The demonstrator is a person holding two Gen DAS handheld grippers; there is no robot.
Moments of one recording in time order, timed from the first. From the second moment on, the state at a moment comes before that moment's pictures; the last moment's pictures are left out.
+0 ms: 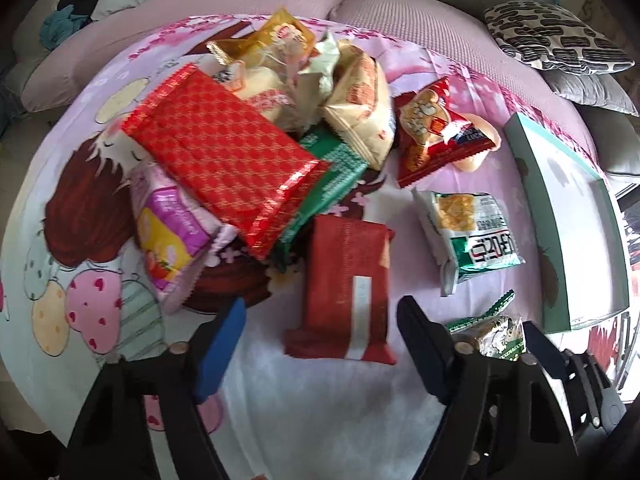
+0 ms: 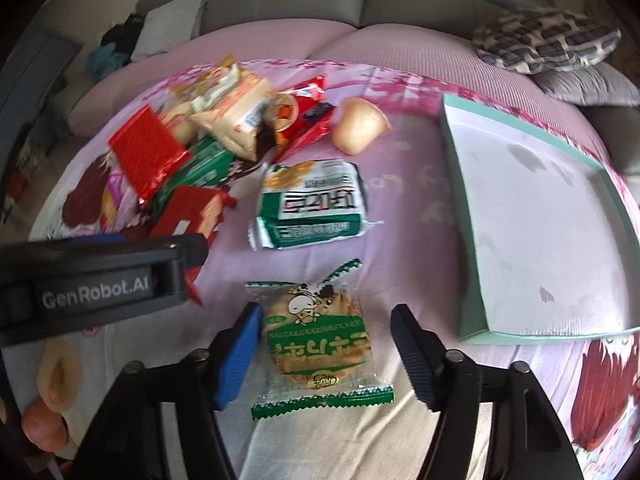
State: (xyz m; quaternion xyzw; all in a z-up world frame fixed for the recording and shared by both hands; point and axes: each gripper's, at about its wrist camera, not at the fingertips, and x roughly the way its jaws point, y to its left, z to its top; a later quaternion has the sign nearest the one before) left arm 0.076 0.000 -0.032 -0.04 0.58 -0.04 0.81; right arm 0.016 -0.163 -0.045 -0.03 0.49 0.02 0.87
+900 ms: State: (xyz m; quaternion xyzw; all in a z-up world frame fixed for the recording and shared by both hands) left arm 0.069 -0.073 -0.040 -0.02 0.56 -0.05 0.82; right arm 0.006 -0.143 -0.045 -0.08 0.47 0.03 0.88
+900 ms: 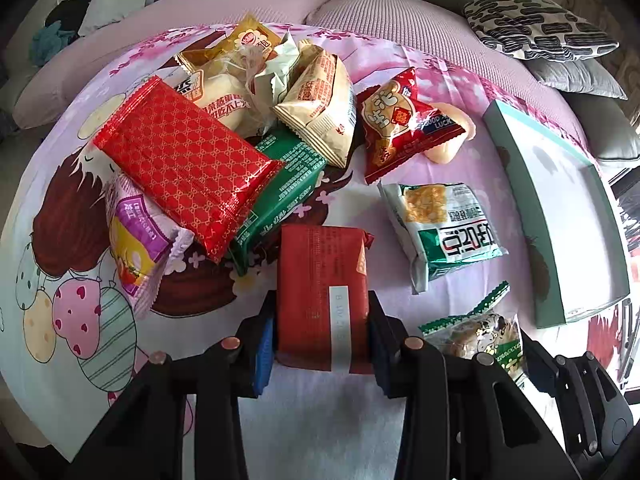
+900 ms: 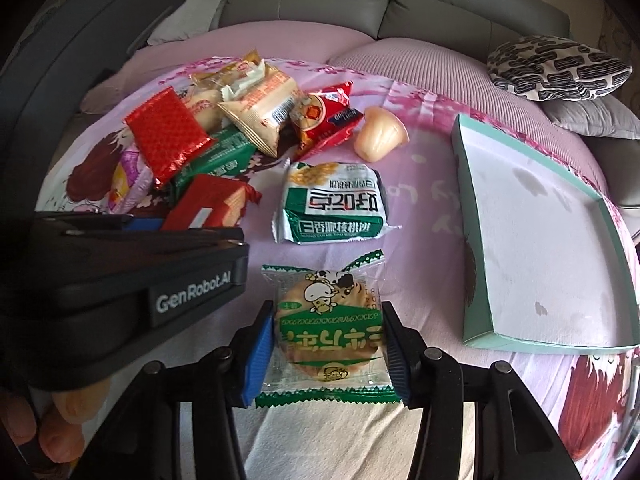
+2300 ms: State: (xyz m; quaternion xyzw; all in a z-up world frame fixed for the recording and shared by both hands) left arm 0.089 -0.166 0.053 -0.01 0.51 -0.16 0.85; right arm 0.034 -0.330 0.075 0.06 0.37 -0.18 0.91
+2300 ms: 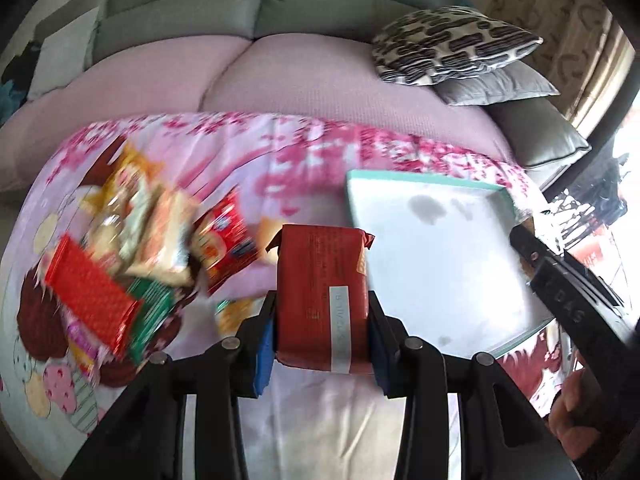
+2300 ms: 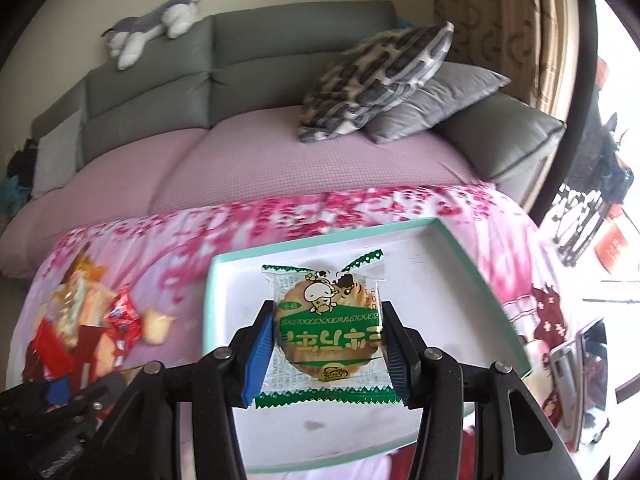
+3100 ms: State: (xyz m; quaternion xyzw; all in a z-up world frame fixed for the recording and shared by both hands) left arm 0.160 -0.289 0.015 0.04 0.54 -0.20 0.82; right arm 0.081 -0.439 0.034 0.06 0.45 -0.22 0.86
